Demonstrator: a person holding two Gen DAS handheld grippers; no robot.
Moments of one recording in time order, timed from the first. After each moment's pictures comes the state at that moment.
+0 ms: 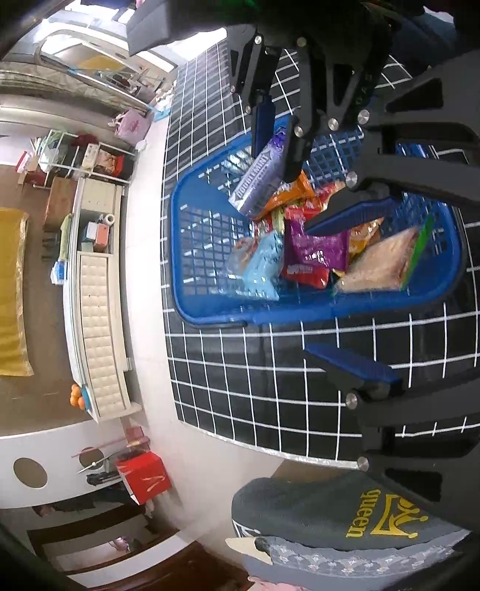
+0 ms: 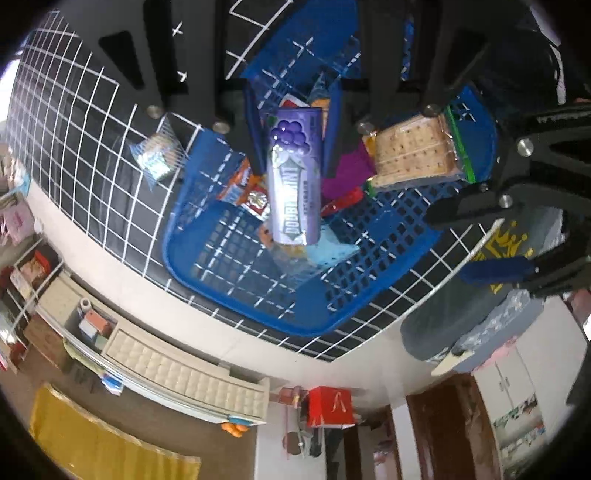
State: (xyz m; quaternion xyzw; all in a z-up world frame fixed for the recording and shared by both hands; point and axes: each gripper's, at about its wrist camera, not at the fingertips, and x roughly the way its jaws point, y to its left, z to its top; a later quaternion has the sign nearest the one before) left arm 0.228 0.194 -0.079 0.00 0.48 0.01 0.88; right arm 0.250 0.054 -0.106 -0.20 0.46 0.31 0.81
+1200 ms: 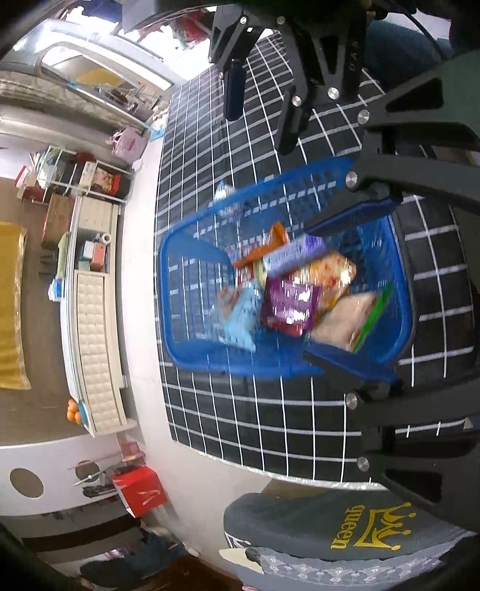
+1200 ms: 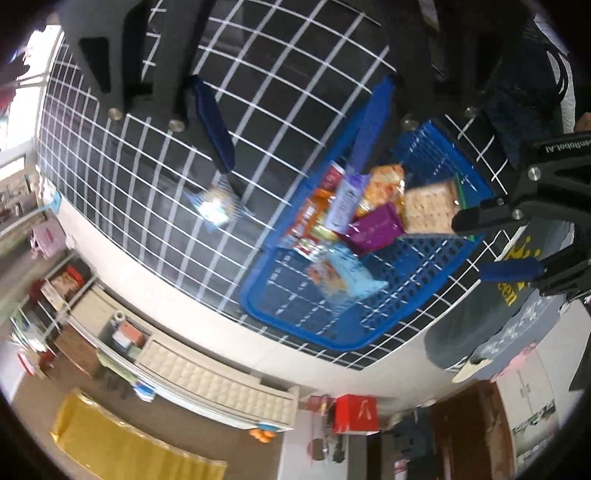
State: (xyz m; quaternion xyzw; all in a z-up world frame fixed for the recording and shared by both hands) left arm 0.194 0.145 -0.057 -0.02 0.49 -0.03 0.87; right arm 0.216 -0.029 -0.061 -0.20 0.46 0.24 0.83
